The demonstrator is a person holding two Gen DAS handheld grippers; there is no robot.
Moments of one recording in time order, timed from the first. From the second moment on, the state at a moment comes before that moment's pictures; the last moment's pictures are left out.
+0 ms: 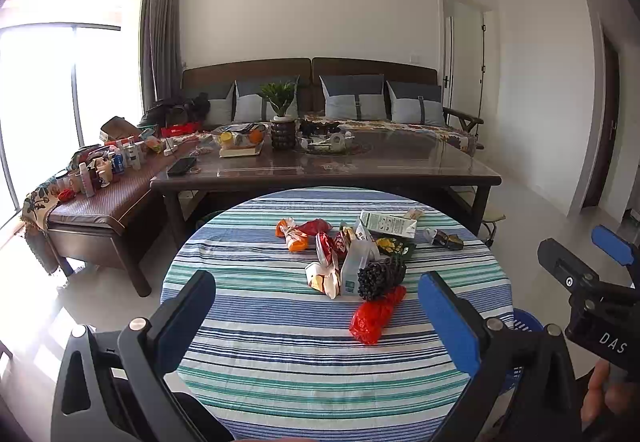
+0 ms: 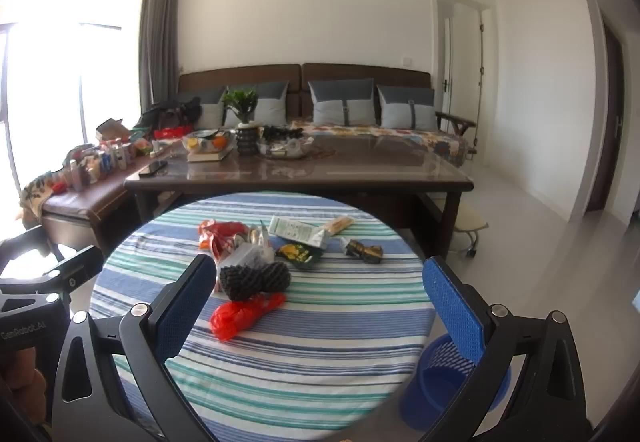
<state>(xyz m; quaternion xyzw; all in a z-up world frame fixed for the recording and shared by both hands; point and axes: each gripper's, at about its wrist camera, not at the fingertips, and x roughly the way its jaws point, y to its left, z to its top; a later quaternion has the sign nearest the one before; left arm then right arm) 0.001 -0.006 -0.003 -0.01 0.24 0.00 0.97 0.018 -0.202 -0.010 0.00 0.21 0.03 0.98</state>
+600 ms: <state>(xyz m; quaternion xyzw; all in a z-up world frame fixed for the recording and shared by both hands) 0.001 -0.007 -0.004 -0.01 0.24 0.00 0.97 0.015 -0.199 -0.010 0.00 0.20 0.03 0.98</state>
